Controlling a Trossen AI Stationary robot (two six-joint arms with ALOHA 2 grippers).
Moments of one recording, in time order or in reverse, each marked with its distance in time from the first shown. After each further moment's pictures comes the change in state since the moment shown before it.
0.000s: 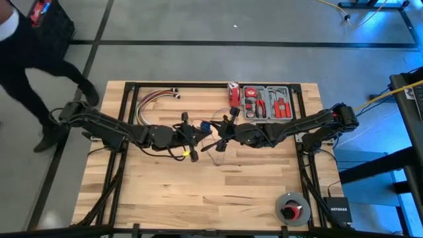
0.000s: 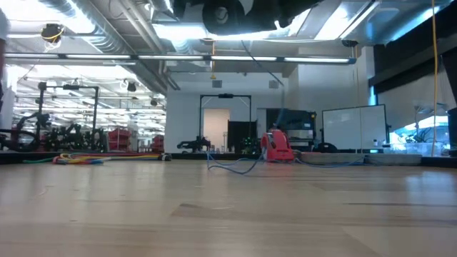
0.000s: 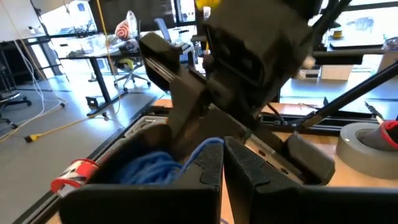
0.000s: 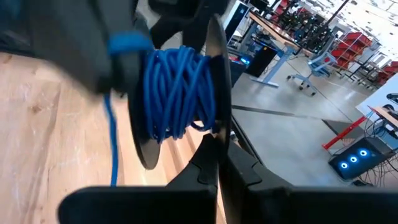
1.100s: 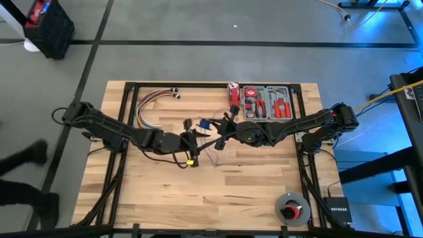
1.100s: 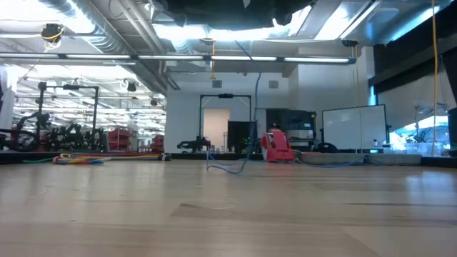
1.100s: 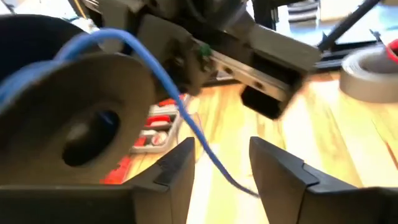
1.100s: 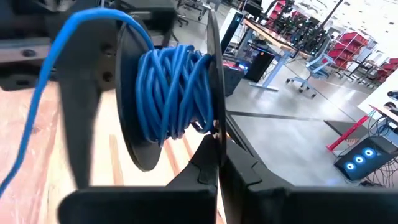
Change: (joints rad) left arm -0.029 0.044 0.001 -0.141 0.002 0.087; right arm -0.005 -0.003 0.003 0.050 -0.008 0.019
